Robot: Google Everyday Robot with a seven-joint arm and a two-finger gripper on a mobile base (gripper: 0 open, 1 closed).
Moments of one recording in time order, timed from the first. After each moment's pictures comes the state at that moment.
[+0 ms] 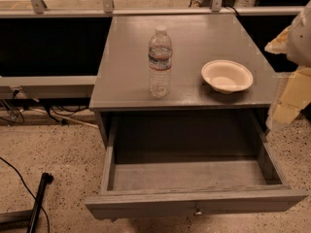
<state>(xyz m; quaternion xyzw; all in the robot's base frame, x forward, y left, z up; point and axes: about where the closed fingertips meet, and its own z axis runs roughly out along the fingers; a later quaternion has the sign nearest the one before) 0.438 -0.216 0.977 -0.60 0.78 -0.04 0.16</state>
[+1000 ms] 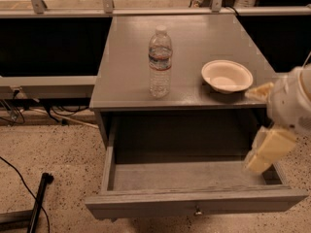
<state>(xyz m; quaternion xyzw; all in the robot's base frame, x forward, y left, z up) 0.406 -0.186 0.895 -0.60 0.77 0.05 0.21</state>
